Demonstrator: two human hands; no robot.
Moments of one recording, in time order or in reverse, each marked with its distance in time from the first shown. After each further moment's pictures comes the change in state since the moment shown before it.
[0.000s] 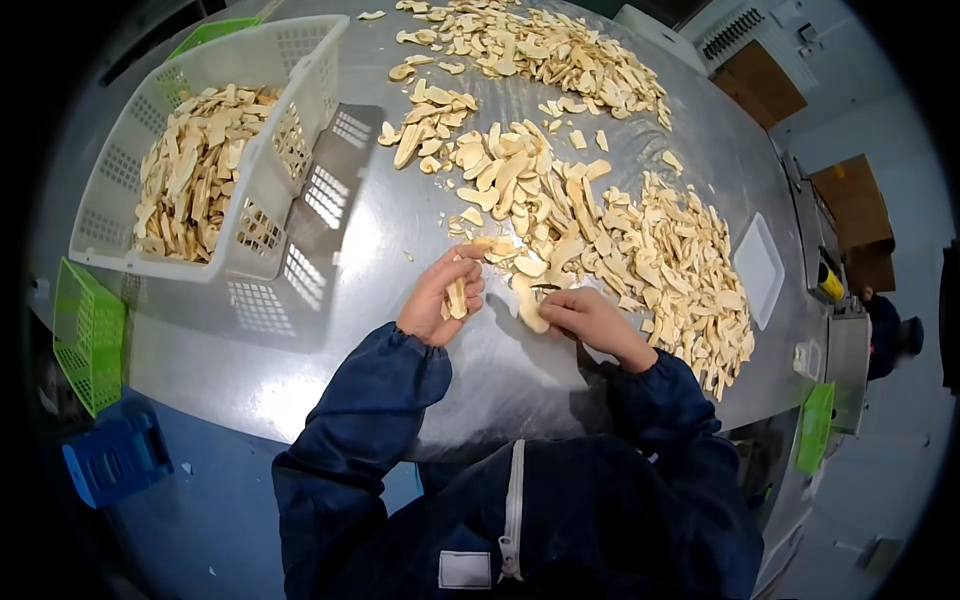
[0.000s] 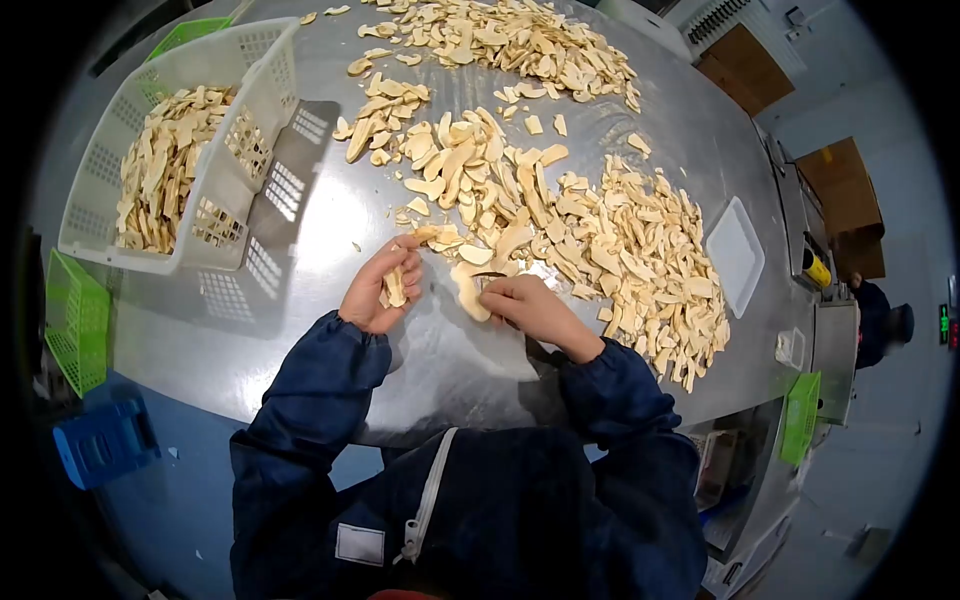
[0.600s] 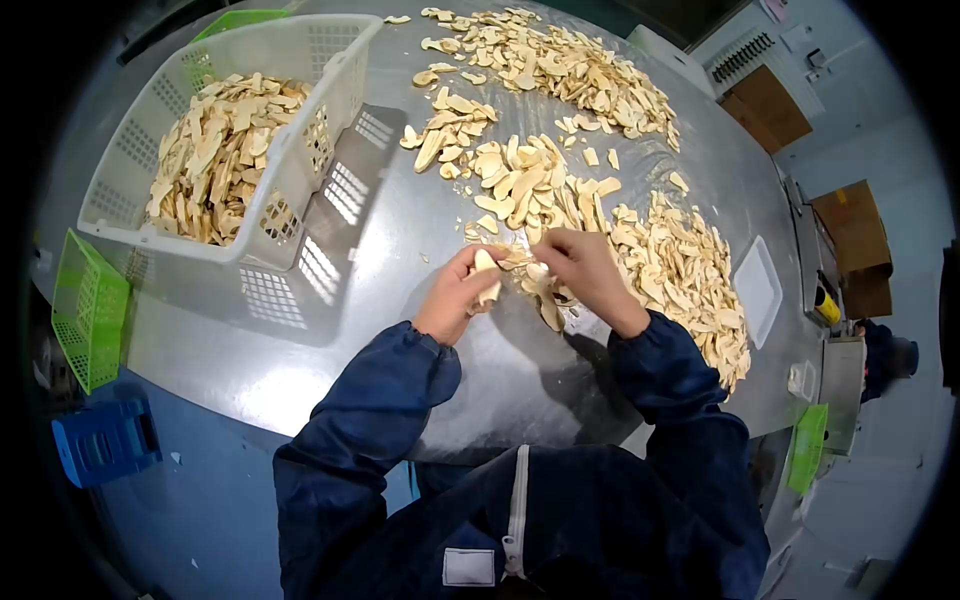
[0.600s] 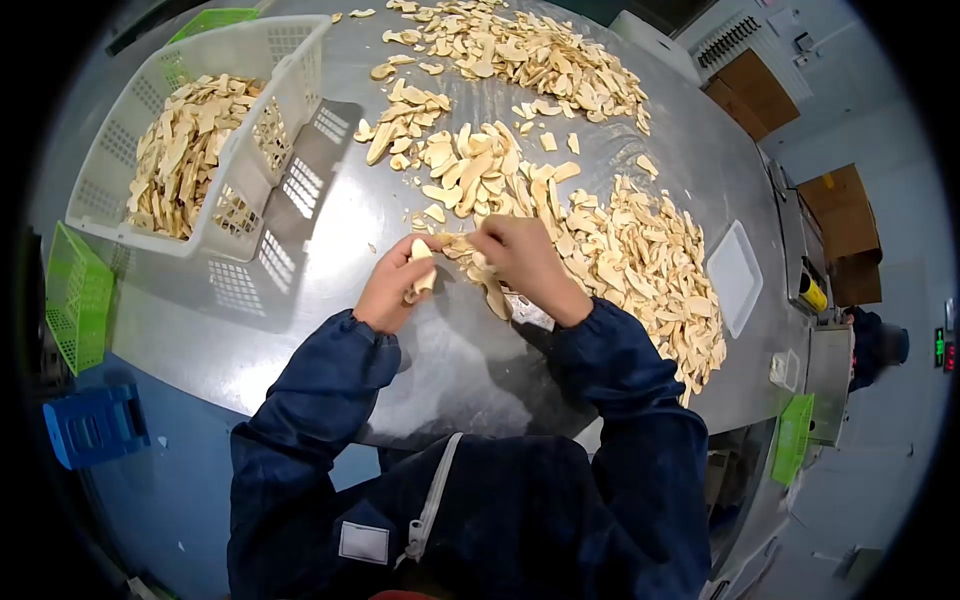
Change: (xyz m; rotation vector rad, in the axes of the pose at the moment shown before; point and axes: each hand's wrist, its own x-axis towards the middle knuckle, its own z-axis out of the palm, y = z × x) left_hand -0.003 0.002 0.013 0.407 0.061 0.156; right_hand 0.047 -0.057 -0.004 -0.270 0.309 -0.358
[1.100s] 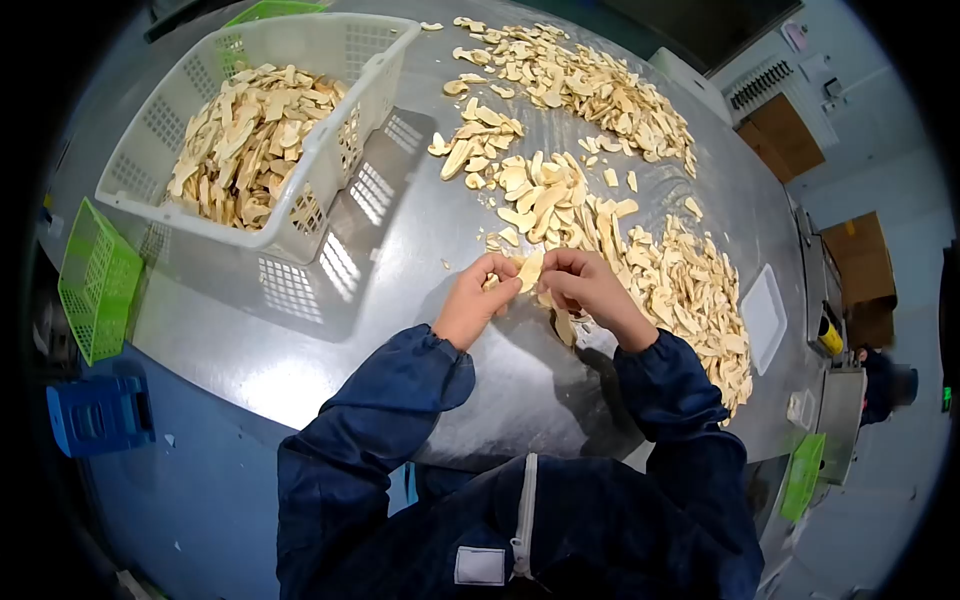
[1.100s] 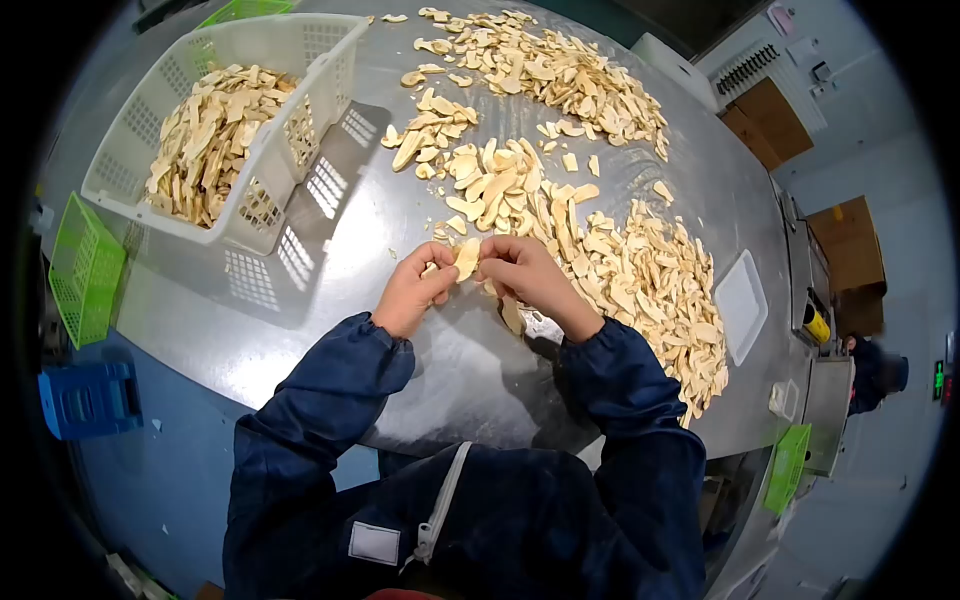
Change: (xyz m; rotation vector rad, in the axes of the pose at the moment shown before) left_hand 0.000 0.000 -0.002 0.248 0.056 0.080; right_hand 0.003 -0.009 0.001 0.540 -0.365 0.280
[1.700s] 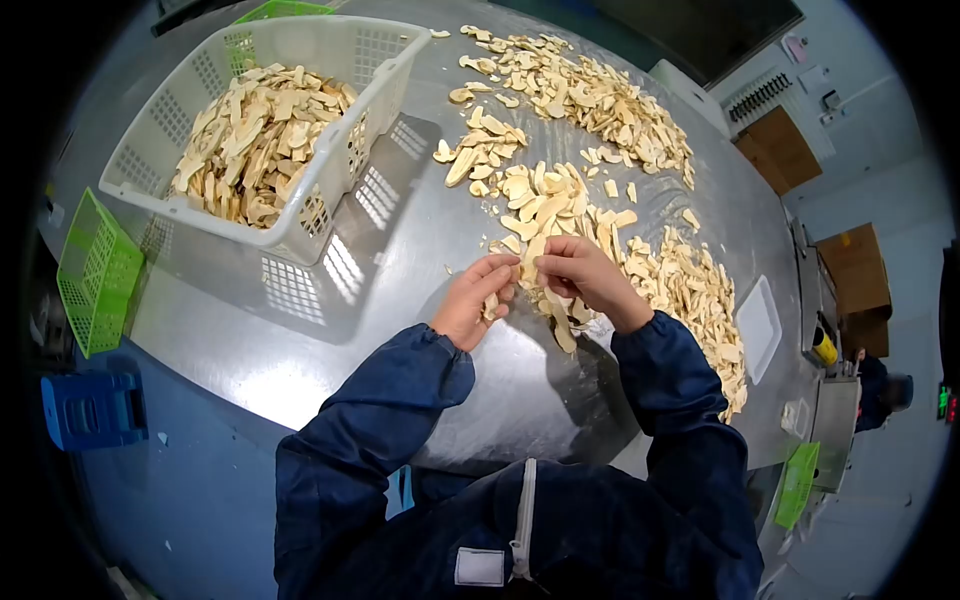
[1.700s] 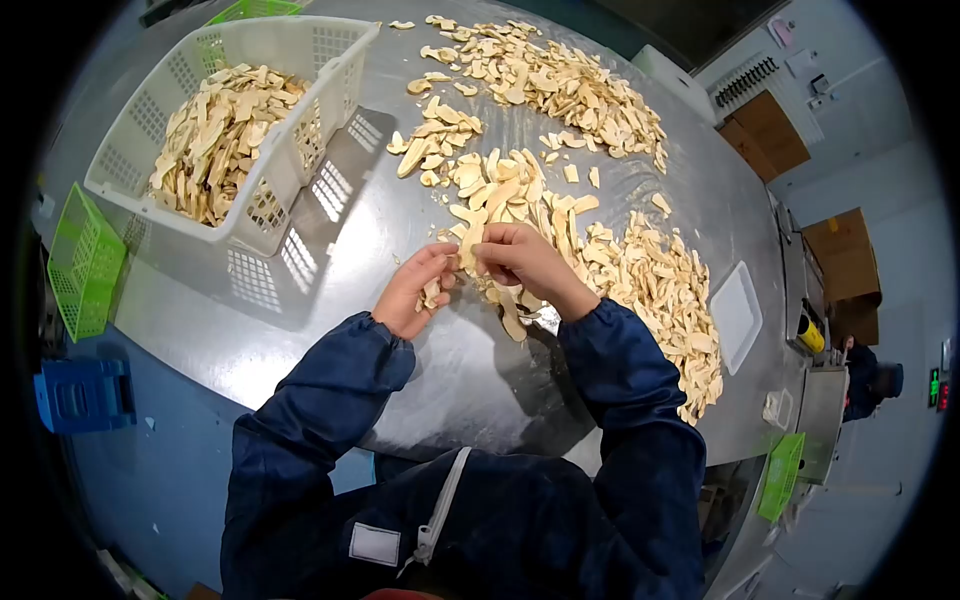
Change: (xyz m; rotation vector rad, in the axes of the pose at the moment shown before) left_hand 0.003 0.002 -0.003 -0.484 -0.013 -0.103; right_hand 0.033 0.003 -0.016 0.206 -0.138 0.038
